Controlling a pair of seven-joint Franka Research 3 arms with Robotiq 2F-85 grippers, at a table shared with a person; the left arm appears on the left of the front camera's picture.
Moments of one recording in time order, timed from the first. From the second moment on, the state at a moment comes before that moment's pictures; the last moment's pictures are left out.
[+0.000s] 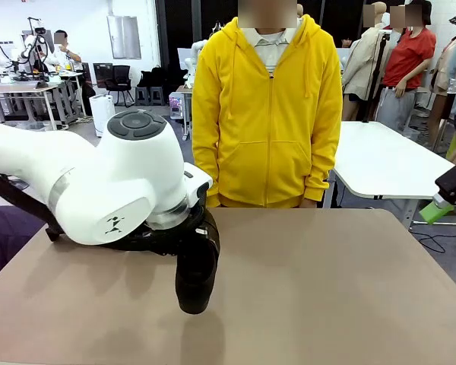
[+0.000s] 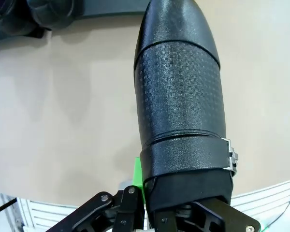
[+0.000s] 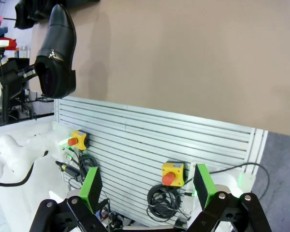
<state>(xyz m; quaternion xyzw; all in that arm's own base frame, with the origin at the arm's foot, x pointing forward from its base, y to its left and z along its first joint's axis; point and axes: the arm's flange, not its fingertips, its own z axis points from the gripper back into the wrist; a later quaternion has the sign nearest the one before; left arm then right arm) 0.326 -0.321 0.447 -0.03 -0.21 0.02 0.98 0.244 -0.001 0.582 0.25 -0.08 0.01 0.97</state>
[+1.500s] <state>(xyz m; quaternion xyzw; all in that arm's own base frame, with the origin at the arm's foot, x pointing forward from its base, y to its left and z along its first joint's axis) 0.593 -0.252 0.428 -0.05 -0.33 0.04 0.94 0.244 -0.001 0.582 0.25 -0.08 0.01 0.97</state>
